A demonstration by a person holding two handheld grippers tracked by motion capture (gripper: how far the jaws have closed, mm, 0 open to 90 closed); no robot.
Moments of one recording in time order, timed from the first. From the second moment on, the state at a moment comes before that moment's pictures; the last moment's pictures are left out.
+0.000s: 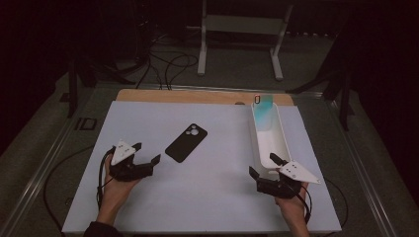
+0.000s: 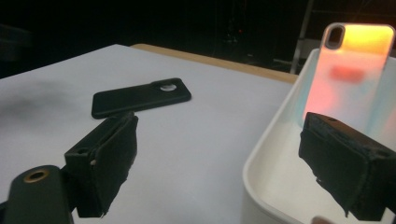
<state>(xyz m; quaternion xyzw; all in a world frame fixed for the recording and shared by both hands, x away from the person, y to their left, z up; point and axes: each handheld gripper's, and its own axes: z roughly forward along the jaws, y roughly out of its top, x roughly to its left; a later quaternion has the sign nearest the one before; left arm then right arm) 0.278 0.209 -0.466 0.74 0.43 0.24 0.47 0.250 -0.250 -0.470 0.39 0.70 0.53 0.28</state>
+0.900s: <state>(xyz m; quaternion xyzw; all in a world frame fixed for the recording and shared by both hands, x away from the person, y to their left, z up) 0.240 0.241 -0.486 0.72 0.45 0.24 0.47 0.256 -0.265 -0.467 0.40 0.69 0.54 0.29</state>
